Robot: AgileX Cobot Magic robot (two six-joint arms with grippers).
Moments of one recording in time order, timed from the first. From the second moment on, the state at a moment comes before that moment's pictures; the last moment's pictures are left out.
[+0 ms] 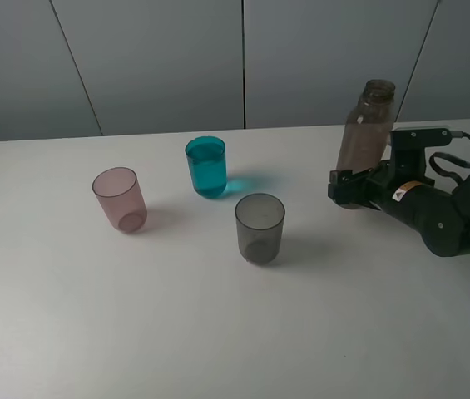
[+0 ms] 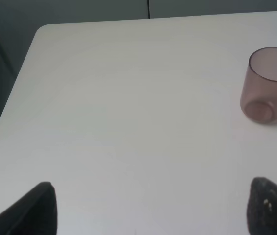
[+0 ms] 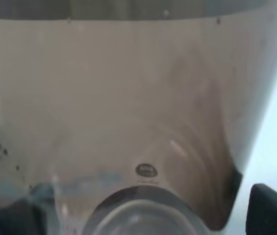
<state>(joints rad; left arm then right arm) -0.02 0.00 -0.51 0.10 1.08 -0.05 0.23 2.08 -0.54 0.06 -0.98 0.08</state>
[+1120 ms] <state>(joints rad) -0.02 0.00 -0.51 0.10 1.08 -0.05 0.23 1.79 -0.44 -0.01 -0.57 0.17</state>
